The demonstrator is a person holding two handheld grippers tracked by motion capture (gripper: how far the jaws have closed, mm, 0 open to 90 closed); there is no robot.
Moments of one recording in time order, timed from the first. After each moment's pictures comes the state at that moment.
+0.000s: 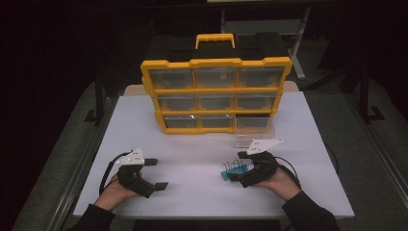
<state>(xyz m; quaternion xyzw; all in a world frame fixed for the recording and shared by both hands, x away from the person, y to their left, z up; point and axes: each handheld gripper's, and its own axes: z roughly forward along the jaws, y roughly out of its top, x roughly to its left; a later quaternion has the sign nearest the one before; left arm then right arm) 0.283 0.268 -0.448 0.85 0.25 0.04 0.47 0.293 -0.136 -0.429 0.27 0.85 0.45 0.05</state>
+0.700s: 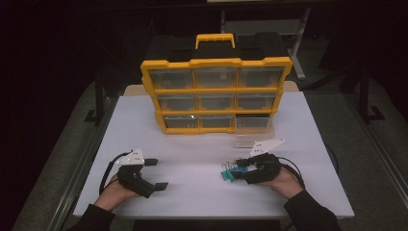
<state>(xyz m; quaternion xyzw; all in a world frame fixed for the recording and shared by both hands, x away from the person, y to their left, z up) 0.283 0.269 -0.448 0.85 0.25 0.04 0.47 0.296 -0.147 -0.436 0.25 0.86 0.43 0.03</state>
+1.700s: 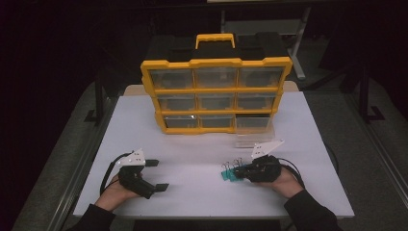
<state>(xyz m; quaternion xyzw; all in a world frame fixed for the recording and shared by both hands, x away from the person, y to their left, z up) 0.282 0.267 -0.450 0.85 0.25 0.04 0.47 0.299 -0.152 -0.447 0.23 0.87 0.44 -0.01</state>
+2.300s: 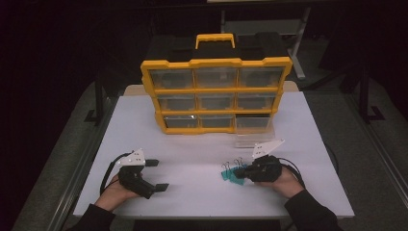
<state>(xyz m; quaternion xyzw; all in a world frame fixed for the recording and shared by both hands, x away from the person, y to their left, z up) 0.283 0.267 -0.450 0.85 0.25 0.03 0.47 0.299 -0.154 -0.445 0.22 0.87 0.44 -0.02</state>
